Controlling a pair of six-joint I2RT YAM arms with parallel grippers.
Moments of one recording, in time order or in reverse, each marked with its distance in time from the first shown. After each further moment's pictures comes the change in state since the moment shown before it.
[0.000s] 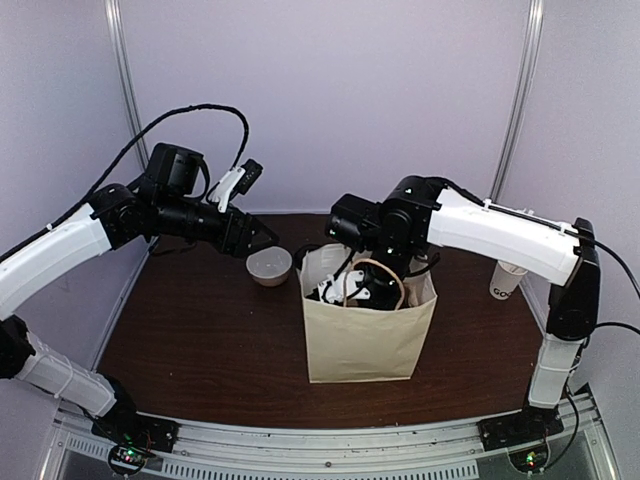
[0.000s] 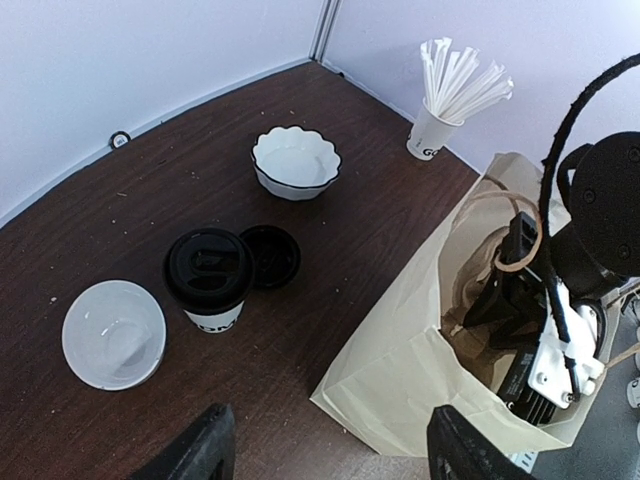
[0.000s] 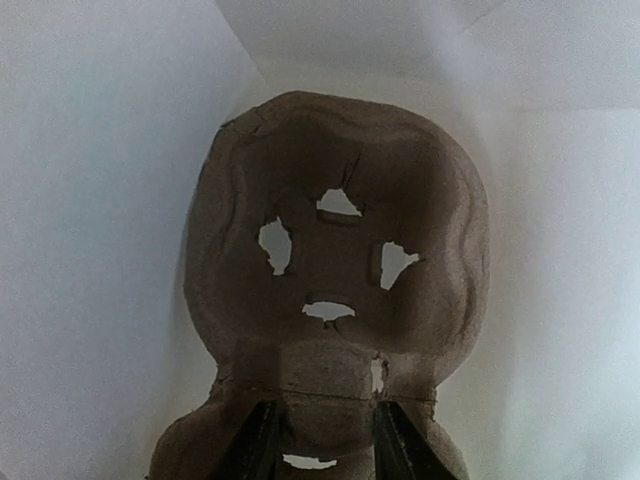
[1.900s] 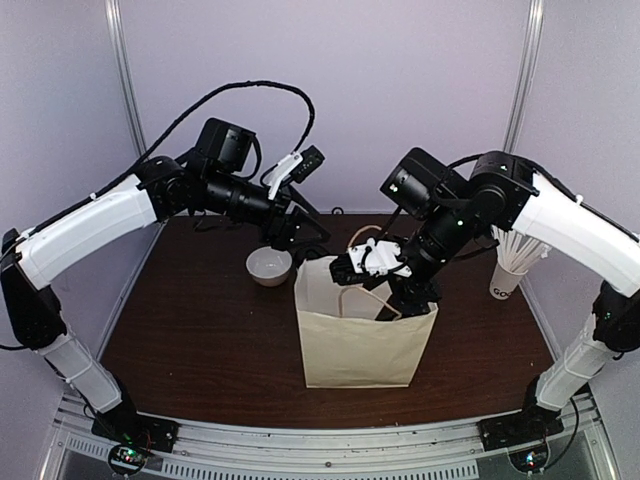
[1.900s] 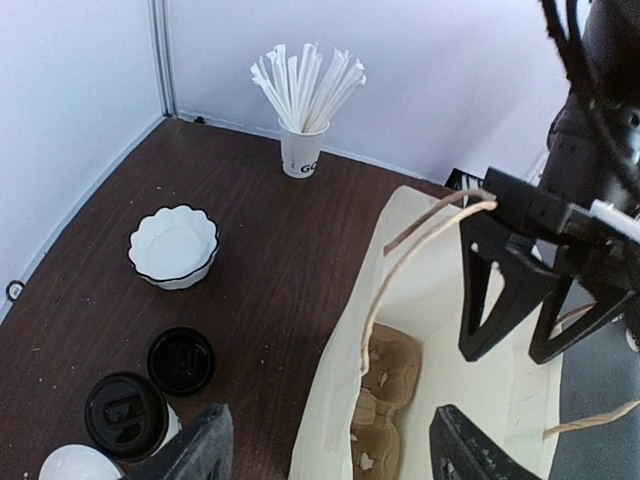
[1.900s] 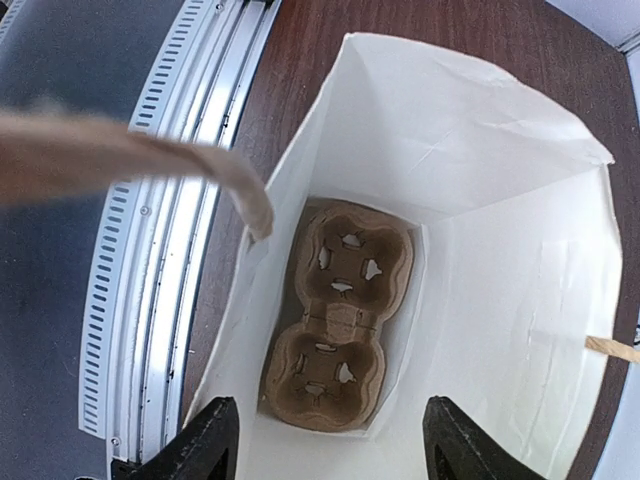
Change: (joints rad) left arm -0.112 0.261 0.305 -0.024 0.211 0.238; right arm -0.007 -0.298 -0.101 0.129 -0.217 -0.051
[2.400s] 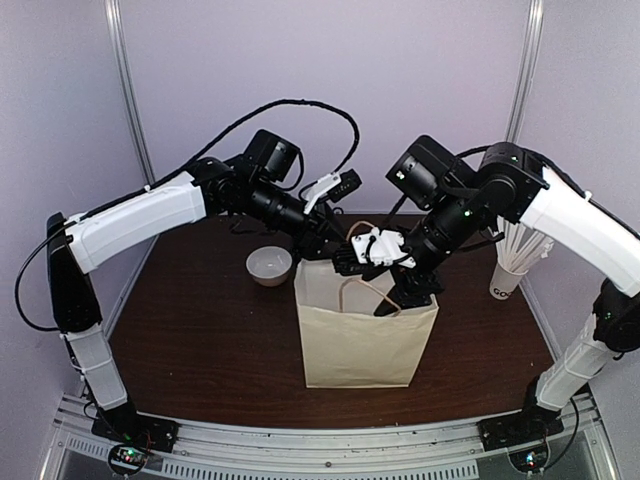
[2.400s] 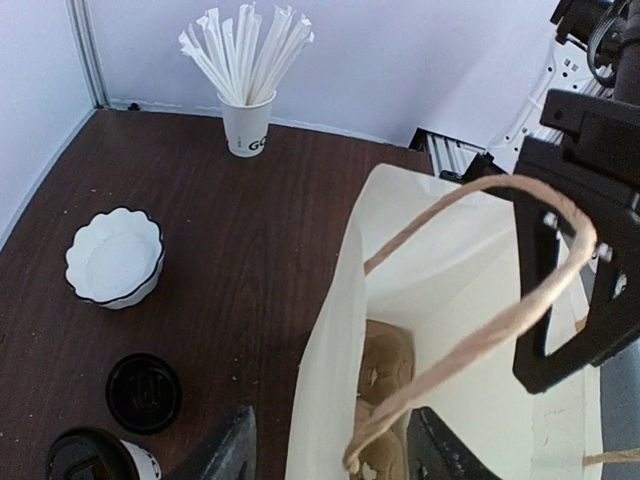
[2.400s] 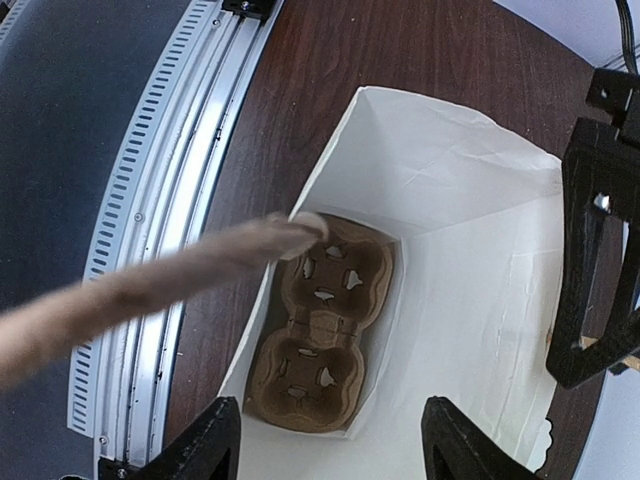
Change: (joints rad) left arm -0.034 0.234 0.168 -0.072 0.106 0.121; right arm -0.003 -0.003 0.065 -0.017 -0.001 -0.032
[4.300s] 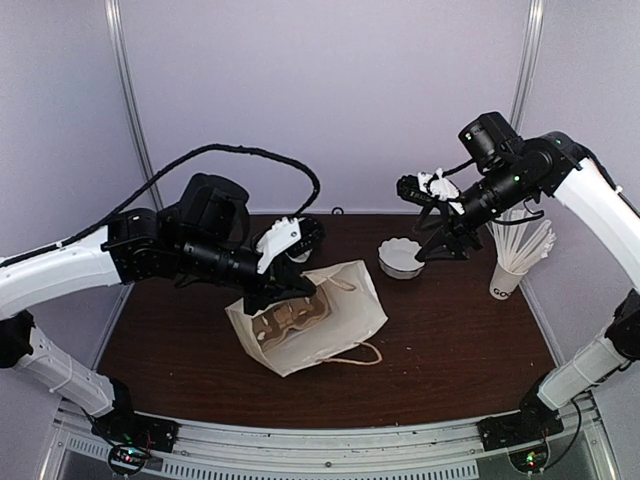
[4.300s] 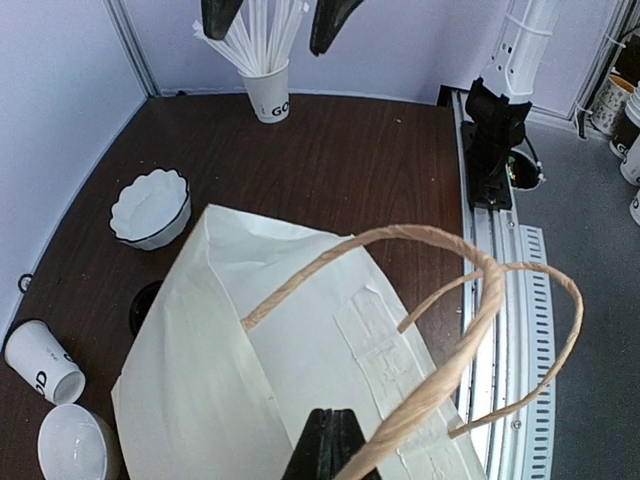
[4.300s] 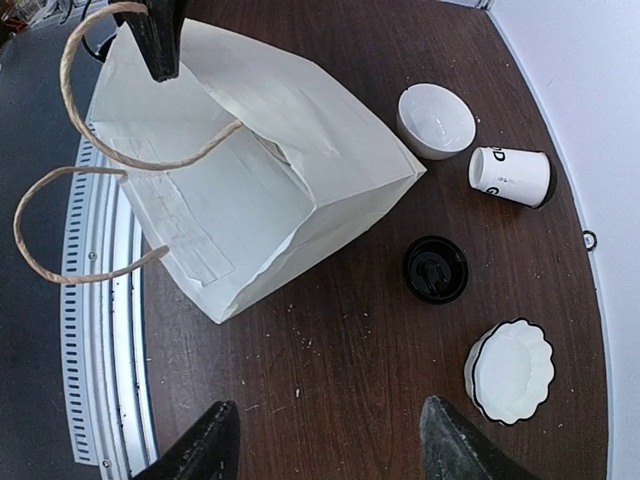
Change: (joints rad) left arm -0.218 -0.474 -0.511 0.124 -0.397 -0.040; right arm -0.412 -0.119 -0.066 0.024 -0.200 -0.002
